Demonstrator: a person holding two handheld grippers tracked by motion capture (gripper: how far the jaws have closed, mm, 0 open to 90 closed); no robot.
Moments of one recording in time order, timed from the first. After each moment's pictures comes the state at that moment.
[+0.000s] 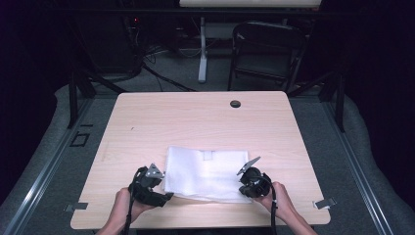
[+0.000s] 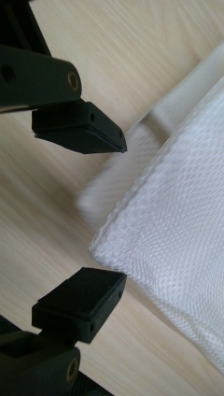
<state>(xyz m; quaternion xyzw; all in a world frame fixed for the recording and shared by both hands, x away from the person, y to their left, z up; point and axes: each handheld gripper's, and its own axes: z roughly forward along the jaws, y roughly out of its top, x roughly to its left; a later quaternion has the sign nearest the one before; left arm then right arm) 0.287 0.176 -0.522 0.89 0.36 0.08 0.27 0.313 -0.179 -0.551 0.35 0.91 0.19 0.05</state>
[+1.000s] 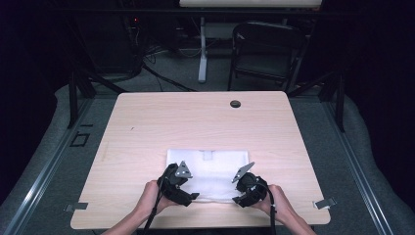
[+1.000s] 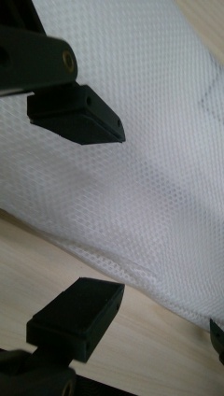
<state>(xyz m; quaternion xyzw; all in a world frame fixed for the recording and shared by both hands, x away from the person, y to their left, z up) 0.305 0.097 -0.533 0.92 0.24 0.07 0.29 0.299 -0.165 -0.549 0.28 0.94 0.20 0.05</state>
